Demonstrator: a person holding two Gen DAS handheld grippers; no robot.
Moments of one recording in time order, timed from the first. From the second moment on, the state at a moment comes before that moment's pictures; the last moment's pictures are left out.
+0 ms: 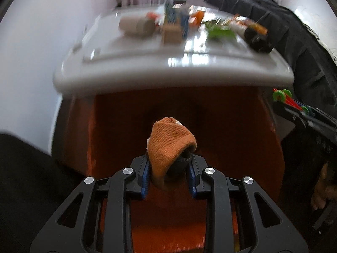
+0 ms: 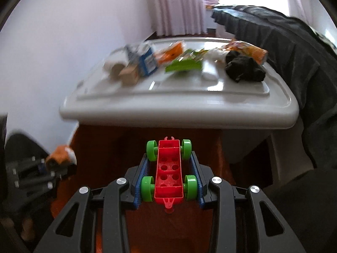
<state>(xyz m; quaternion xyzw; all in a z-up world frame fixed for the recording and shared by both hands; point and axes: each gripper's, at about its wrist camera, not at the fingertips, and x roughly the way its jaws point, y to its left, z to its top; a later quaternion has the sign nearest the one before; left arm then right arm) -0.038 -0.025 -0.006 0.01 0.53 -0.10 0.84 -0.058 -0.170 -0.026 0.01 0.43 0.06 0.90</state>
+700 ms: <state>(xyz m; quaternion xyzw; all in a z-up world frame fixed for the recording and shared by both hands) -0.005 -0.035 -0.115 0.06 0.67 -0.02 0.74 -0.031 -0.165 -0.105 0.01 0.57 0.03 0.82</state>
